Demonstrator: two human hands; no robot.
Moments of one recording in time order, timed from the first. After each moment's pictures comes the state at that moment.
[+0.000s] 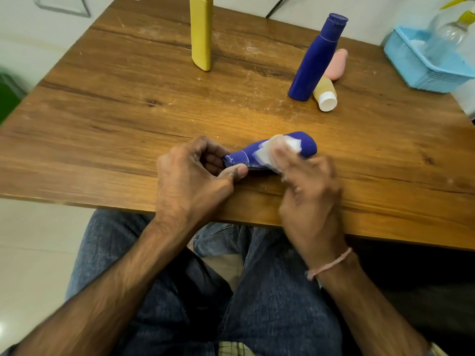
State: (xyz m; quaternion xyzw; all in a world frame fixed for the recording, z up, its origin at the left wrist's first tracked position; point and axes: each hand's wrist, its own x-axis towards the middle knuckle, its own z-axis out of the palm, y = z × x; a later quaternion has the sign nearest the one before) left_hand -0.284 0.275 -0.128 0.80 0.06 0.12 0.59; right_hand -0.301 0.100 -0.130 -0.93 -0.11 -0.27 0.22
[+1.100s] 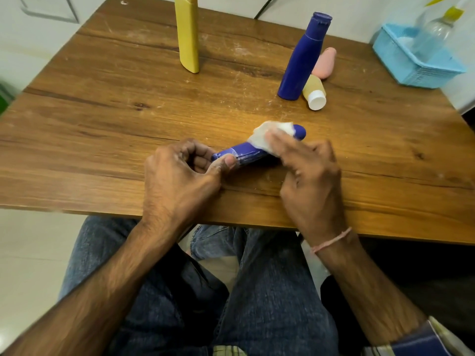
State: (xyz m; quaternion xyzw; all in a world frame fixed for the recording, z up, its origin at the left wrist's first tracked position) left_hand -0.279 0.275 -0.131 0.77 0.07 0.09 0.63; right_hand -0.279 0.081 -0.121 -0.92 -0.15 -0.29 0.21
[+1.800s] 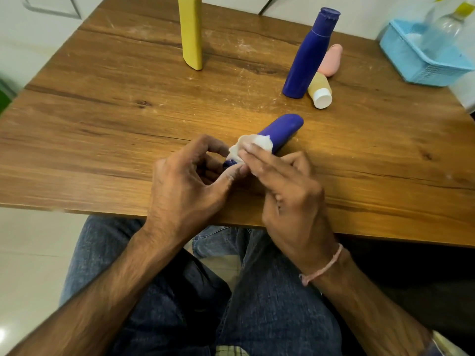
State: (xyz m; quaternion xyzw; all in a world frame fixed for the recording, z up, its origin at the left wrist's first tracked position) left_hand -0.290 0.273 -0.131 0.81 -0.04 0.14 0.57; right_hand -0.301 0.103 -0.125 -0.91 -0.22 -0.26 0.23
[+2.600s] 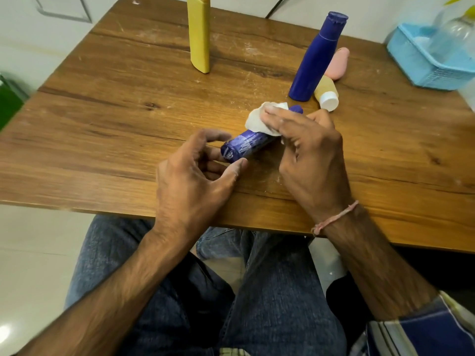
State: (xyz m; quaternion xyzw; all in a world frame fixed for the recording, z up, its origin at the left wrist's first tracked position) left_hand -0.288 0.270 -0.127 0.78 0.01 0.17 0.60; right_hand -0.247 0.100 -0.095 -0.92 -0.18 -0.26 0.21
